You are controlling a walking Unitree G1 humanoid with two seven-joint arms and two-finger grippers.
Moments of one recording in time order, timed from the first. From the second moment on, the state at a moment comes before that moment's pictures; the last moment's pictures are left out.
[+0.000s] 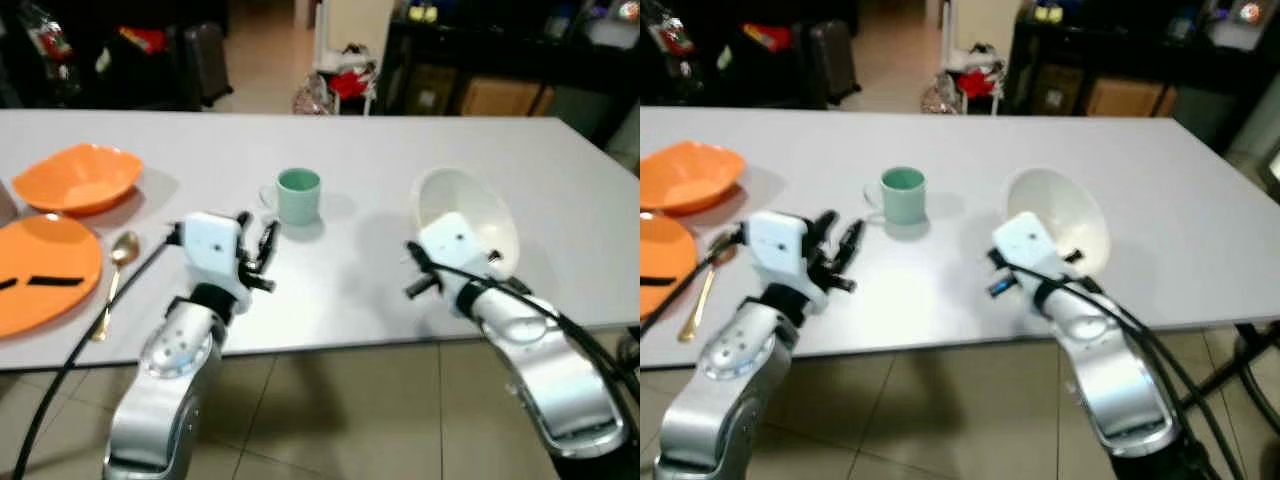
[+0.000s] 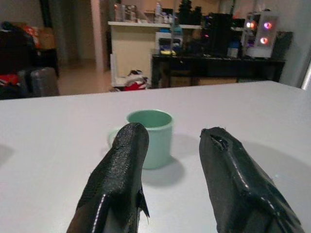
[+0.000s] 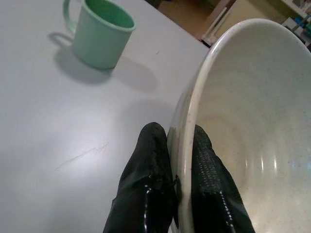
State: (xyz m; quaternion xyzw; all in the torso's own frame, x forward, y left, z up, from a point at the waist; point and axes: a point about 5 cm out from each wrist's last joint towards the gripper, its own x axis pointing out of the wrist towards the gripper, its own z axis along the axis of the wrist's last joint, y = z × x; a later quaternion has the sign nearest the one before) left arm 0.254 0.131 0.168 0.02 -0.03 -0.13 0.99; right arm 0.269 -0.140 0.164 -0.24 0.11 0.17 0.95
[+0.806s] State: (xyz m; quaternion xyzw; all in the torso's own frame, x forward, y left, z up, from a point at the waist) left arm 0.247 0.142 0.162 0.03 -0.02 -0.10 0.99; right arm 0.288 -0.141 0.167 -0.30 0.10 0.22 0.92
